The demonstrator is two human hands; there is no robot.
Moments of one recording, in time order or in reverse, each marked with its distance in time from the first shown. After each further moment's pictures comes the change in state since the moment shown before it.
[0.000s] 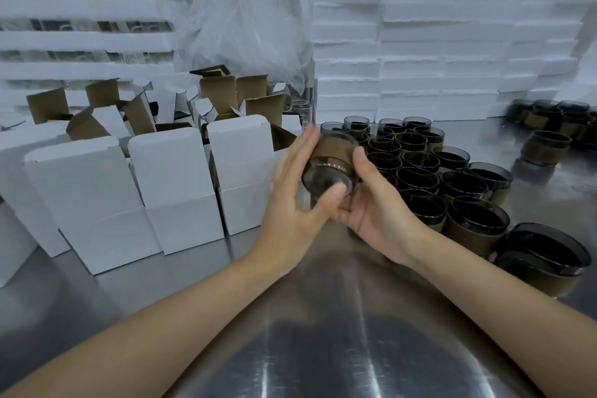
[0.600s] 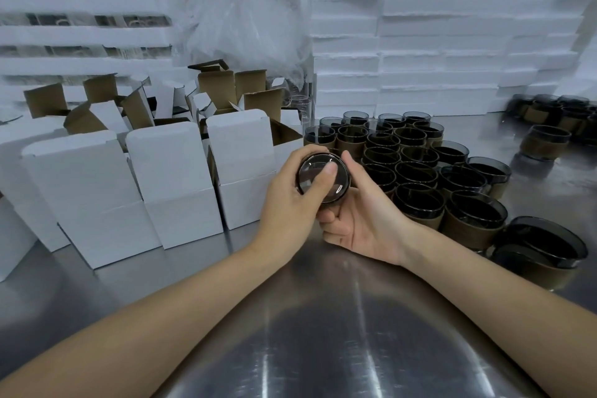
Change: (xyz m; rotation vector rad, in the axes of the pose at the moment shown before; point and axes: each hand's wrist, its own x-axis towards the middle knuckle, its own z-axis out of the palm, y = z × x) left_hand 0.002 0.003 0.004 -0.057 0.078 -0.146; right_hand 0.002 0.010 -0.005 0.101 -0.135 0.401
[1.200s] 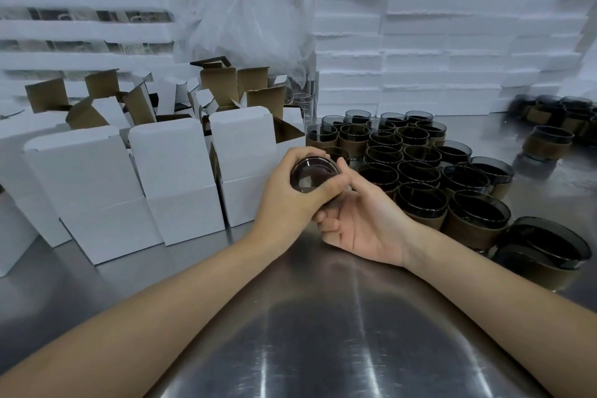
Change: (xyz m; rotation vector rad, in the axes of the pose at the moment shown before) left_hand 0.004 -0.005 -0.009 0.045 -0.044 -0.035; right_hand 0.003 0.003 -0.003 0.102 -0.075 0.013
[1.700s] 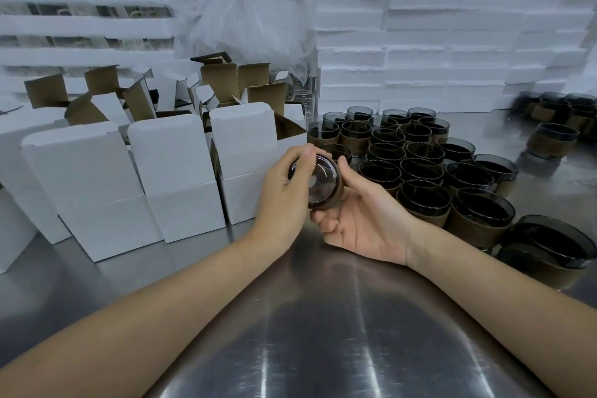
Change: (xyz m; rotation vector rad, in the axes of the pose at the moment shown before) left_hand 0.000 0.004 0.004 -0.084 0.125 -0.089; right_hand -0.001 0.000 -0.001 0.007 -0.037 0.042
